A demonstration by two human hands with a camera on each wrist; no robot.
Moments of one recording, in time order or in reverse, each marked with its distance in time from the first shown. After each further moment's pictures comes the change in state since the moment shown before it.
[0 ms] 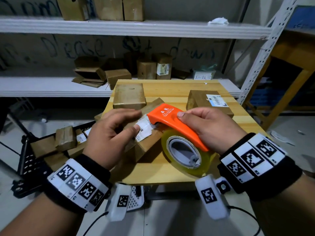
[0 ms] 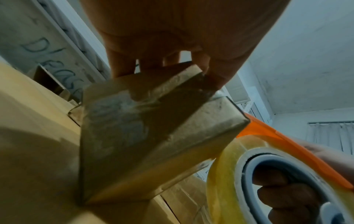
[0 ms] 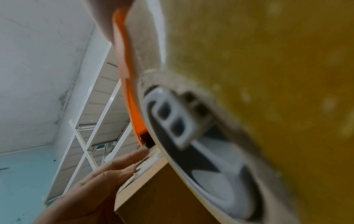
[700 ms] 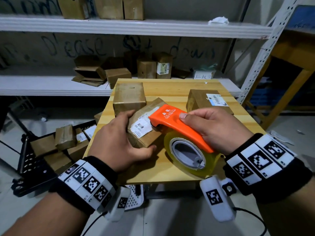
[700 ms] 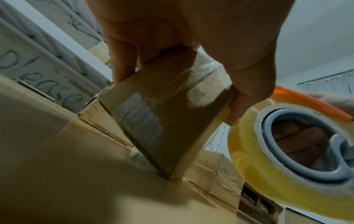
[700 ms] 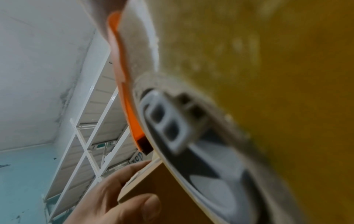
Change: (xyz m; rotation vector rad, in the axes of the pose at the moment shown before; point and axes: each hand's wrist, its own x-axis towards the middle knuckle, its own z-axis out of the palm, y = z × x) left_hand -0.004 0.005 0.009 0.477 -0.125 -0.031; right_hand -0.010 -0.004 -0.007 -0.025 -0.028 0.018
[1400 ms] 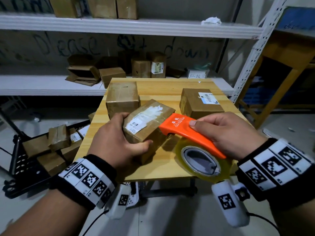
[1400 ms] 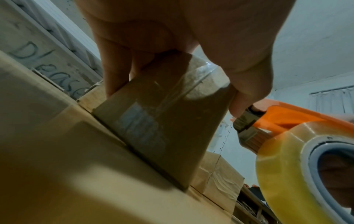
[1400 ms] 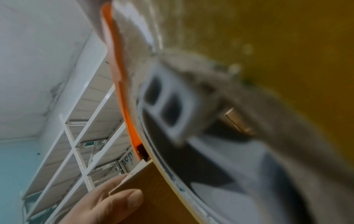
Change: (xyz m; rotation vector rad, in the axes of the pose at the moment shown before) left_hand 0.002 0.002 0.020 -0.104 0.021 -0.089; right_hand -0.024 0.017 -0.026 -0.071 0.052 0.063
